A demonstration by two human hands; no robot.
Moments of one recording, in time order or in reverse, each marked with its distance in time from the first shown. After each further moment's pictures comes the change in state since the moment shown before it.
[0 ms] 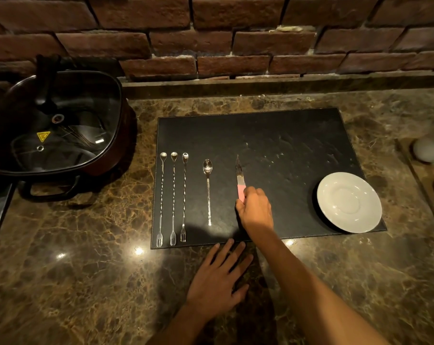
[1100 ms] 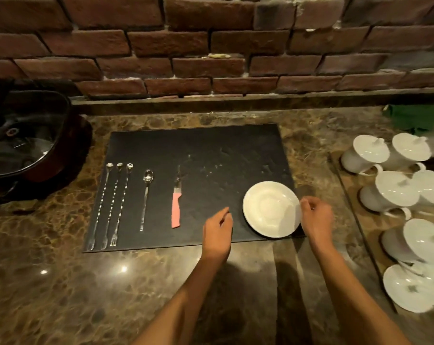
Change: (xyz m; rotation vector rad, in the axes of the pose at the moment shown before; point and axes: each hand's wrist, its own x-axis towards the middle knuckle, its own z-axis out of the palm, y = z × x) left_hand 0.188 0.142 -0.093 -1.335 0.346 -0.830; right_hand 0.032 0.250 -0.181 0.435 0.317 0.237
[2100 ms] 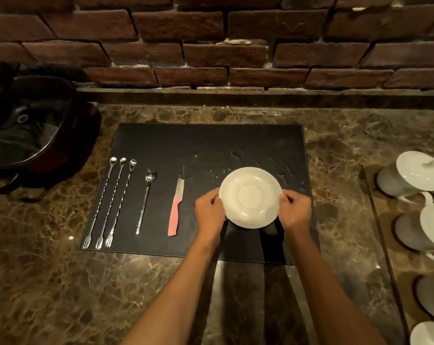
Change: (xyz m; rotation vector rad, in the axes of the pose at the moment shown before) left_hand 0.062 0.053 0.005 -0.301 0.233 -0.015; right_hand 0.043 -0.033 0.088 0.213 -0.201 0.080
